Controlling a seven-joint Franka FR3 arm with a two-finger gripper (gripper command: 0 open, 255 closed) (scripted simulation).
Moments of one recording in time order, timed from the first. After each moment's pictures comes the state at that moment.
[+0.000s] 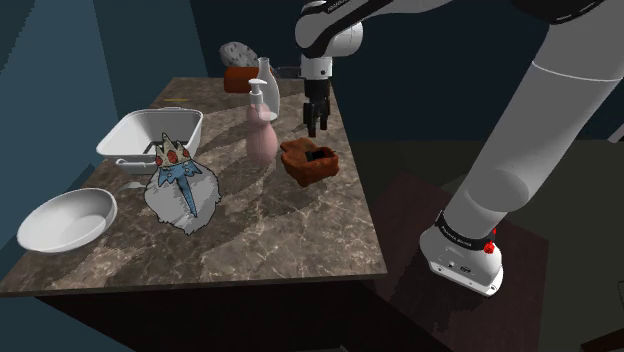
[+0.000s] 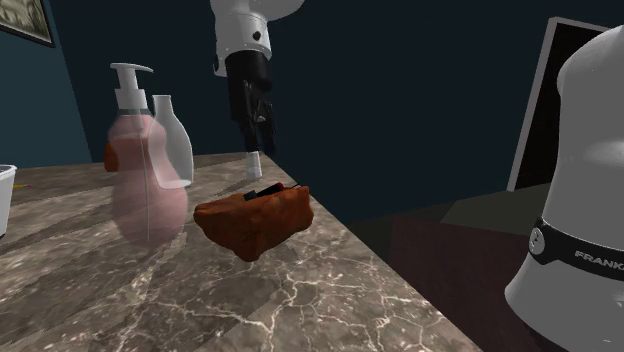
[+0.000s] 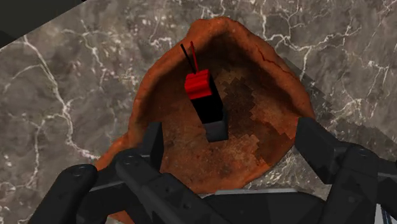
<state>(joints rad) -0.06 0.05 0.03 -2.14 0.20 1.92 -0.39</state>
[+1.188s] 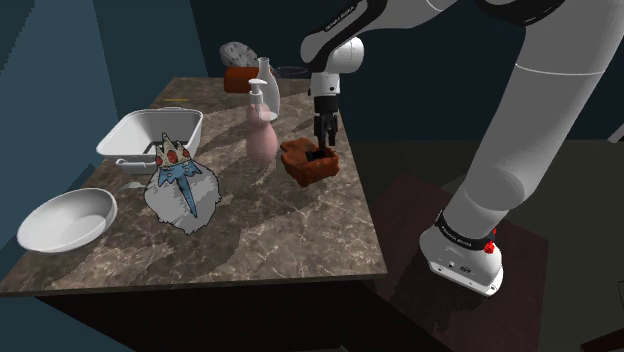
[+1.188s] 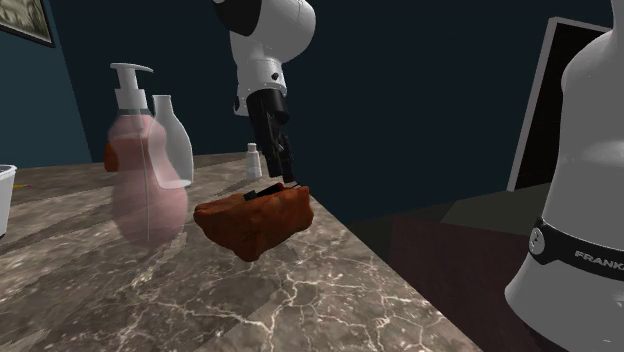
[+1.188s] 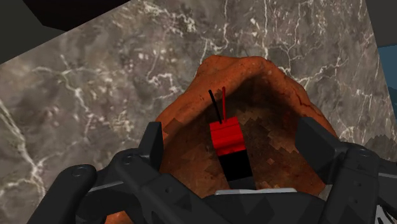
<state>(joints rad) -0.12 0.16 -0.01 -2.15 0.30 1.86 -0.55</state>
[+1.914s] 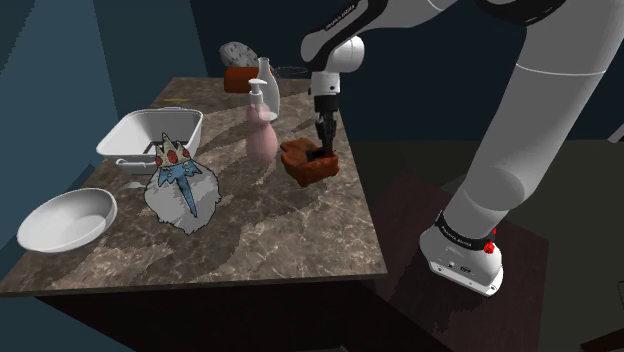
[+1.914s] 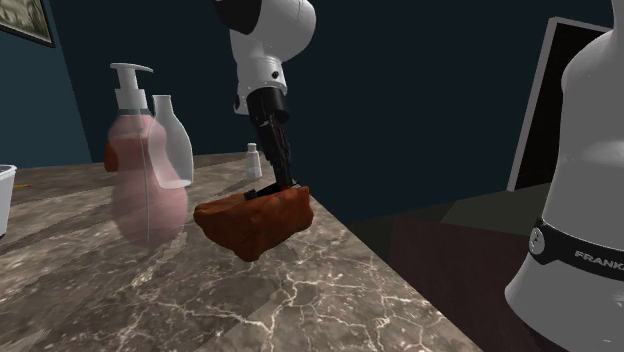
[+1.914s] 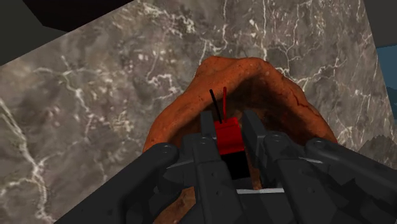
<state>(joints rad) -0.12 0.16 -0.01 -2.15 0.29 1.86 -0.55</state>
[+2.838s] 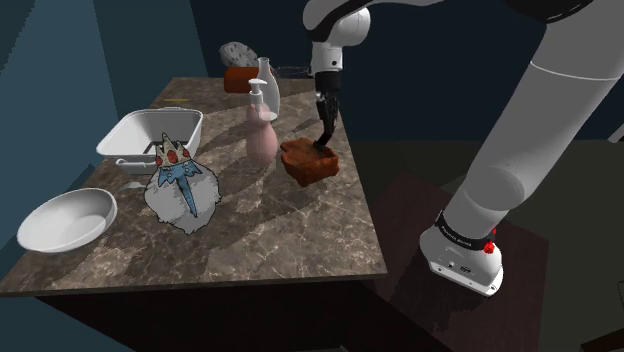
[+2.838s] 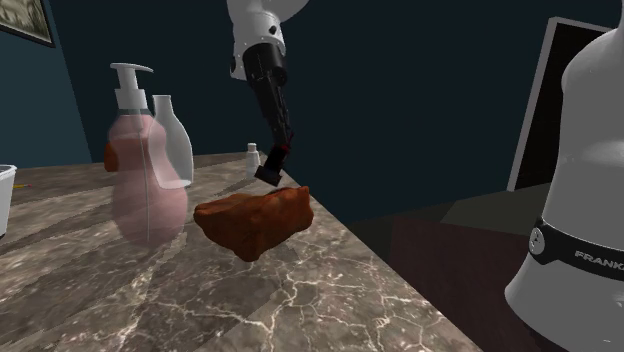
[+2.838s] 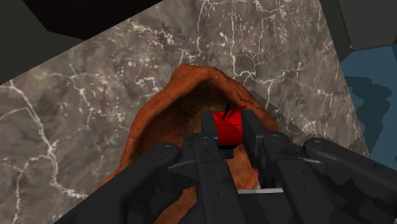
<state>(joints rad) -0.12 0.07 -0.01 -2.08 0.28 1.70 -0.50</state>
